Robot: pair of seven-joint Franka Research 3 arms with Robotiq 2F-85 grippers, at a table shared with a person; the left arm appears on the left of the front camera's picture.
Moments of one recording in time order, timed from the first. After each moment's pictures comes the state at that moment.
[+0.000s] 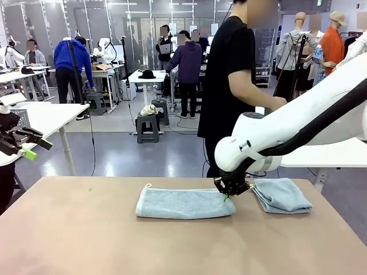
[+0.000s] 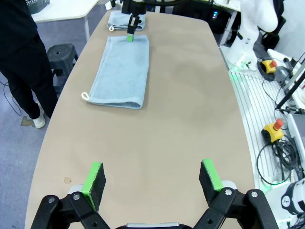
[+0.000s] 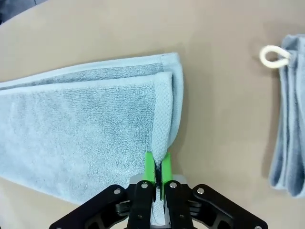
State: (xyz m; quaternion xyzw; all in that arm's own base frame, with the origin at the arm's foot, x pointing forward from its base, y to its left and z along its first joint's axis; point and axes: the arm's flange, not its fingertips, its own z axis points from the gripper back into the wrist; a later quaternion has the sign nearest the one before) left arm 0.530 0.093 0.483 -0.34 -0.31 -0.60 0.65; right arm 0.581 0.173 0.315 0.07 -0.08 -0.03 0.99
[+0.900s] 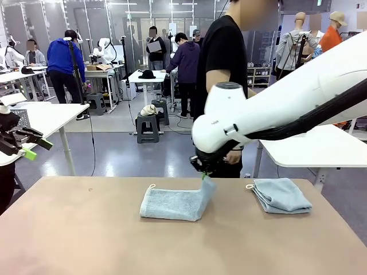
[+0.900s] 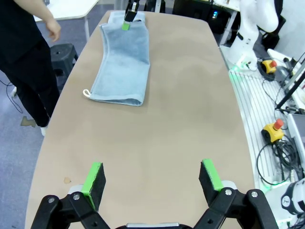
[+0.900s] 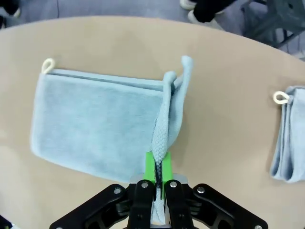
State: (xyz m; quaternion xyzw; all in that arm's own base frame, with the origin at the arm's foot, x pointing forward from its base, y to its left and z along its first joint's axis) left arm 0.530 0.093 0.483 -0.34 -0.31 -0.60 0.65; right arm 0.573 0.277 0.406 0.05 -0.13 0.05 0.99
